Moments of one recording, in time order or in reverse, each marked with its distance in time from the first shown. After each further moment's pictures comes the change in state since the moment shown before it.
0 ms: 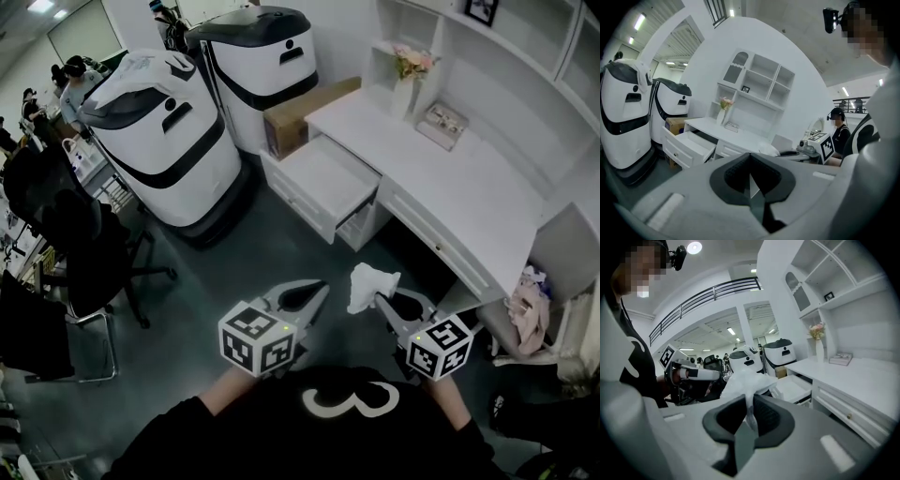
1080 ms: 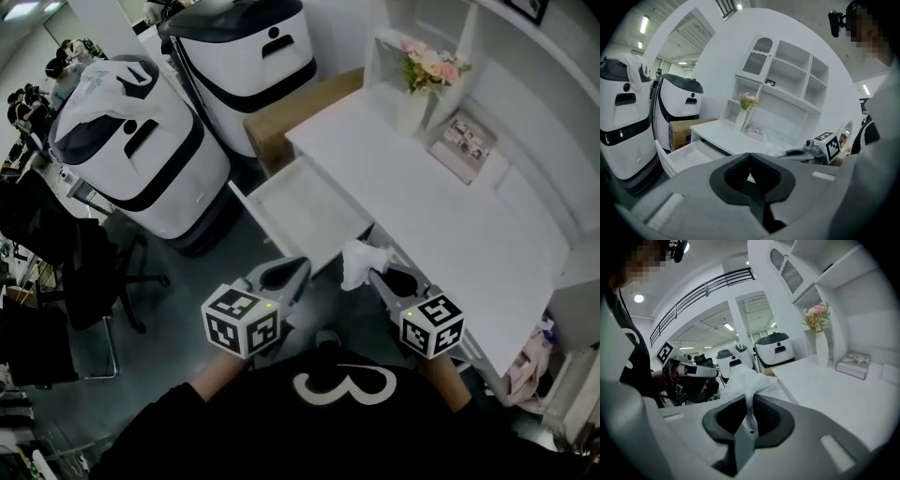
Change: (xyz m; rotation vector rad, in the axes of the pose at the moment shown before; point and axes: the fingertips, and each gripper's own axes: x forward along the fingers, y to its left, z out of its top) left arm 0.230 0.178 0.111 -0.053 0.030 0.186; right arm 0.162 -0.261 0.096 0.001 0.066 0.069
